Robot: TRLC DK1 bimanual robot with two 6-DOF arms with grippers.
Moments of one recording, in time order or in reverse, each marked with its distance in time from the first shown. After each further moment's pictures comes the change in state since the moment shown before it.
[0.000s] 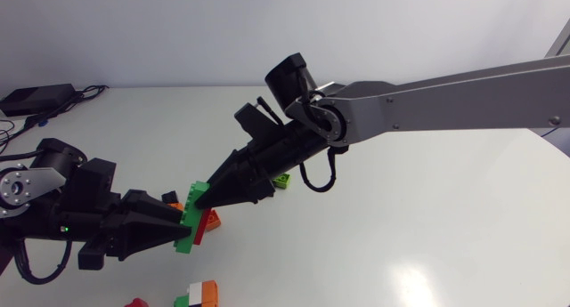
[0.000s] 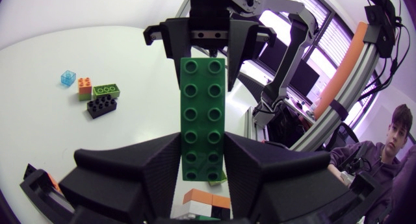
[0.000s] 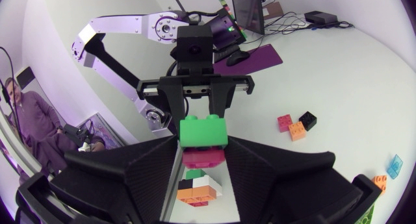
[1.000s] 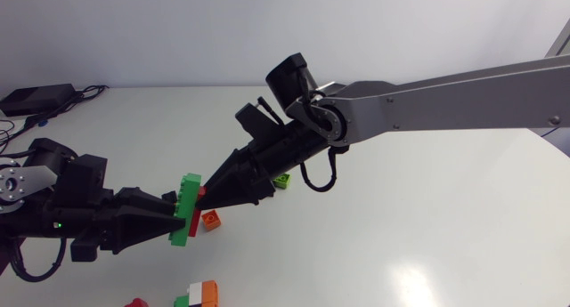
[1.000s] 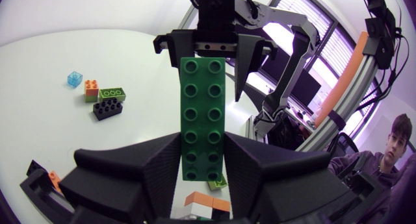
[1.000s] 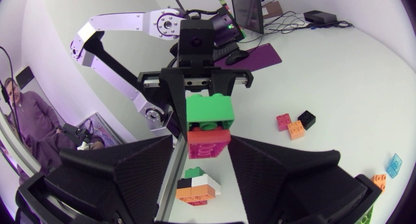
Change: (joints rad) left arm 0.042 0.008 0.011 -0.027 0.035 0.000; right arm 0.006 0.000 0.000 0.000 0.003 -0.002
